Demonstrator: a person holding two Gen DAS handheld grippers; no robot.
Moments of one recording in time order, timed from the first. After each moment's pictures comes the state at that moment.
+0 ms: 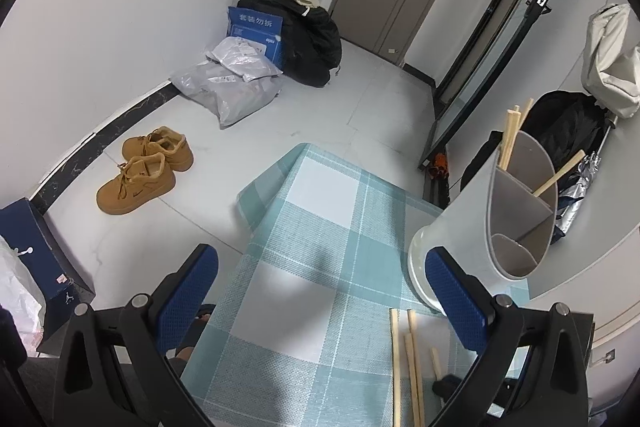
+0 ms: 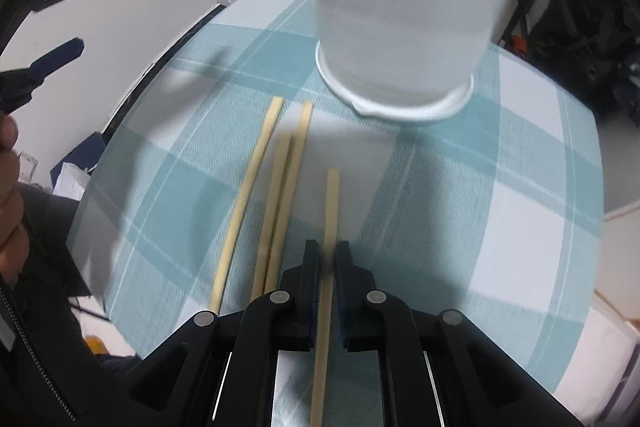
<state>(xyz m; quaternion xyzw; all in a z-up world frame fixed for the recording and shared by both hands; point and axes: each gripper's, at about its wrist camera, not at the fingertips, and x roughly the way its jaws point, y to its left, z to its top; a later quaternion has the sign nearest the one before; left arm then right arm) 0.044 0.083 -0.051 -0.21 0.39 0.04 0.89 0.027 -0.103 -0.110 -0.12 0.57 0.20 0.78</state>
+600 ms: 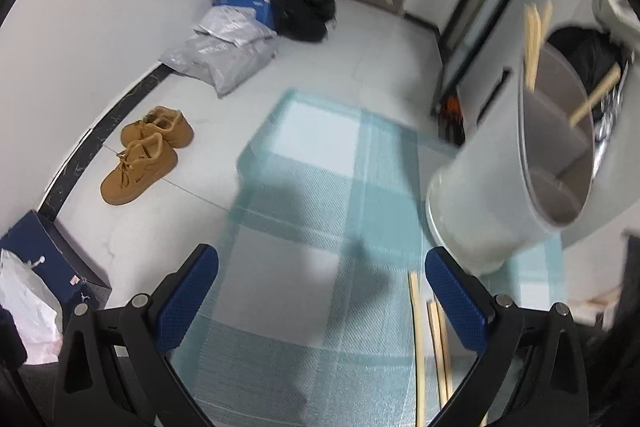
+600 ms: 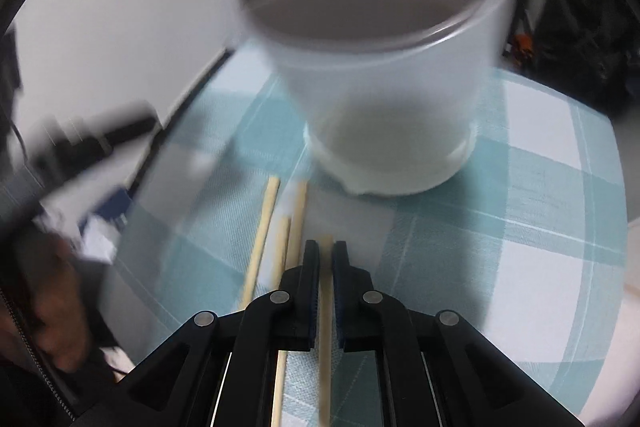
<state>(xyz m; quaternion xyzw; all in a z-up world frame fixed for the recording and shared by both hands) 0.062 0.051 -0.084 -0.14 0.48 0.02 0.87 0.064 -0.125 -0.094 0.00 0.54 0.22 0.81</state>
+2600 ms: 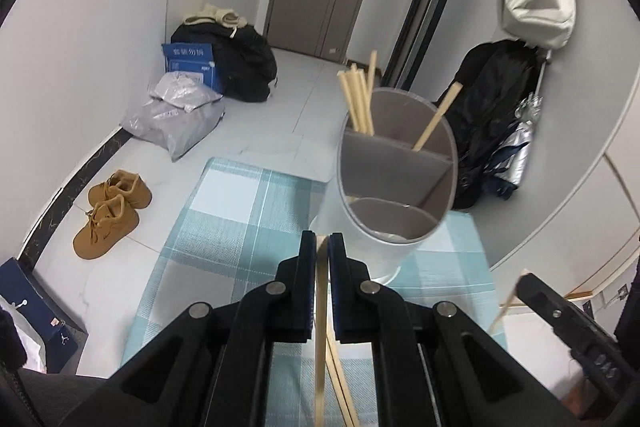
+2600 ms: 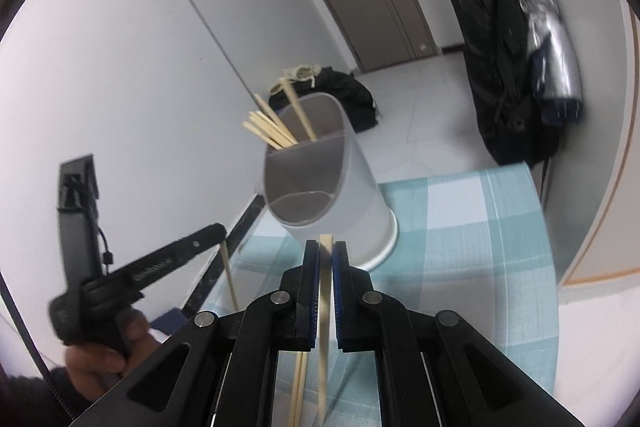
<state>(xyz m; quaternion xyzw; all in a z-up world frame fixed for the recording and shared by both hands) 0.022 -0.002 -0.006 -0.13 0.37 -0.04 0.92 -0.009 -0.216 -0.002 0.13 0.34 0.23 0.90</state>
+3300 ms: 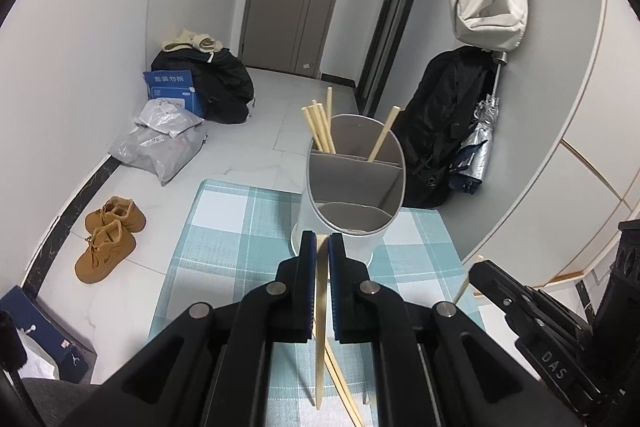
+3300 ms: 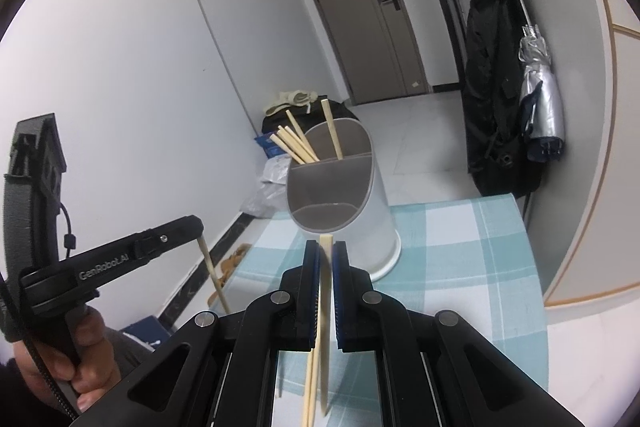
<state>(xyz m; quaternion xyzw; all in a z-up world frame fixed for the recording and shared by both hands) -0.010 -0.001 0.022 -0.10 0.34 -0.09 0.93 -0.044 -0.188 0.013 0.10 0.29 0.20 0.93</state>
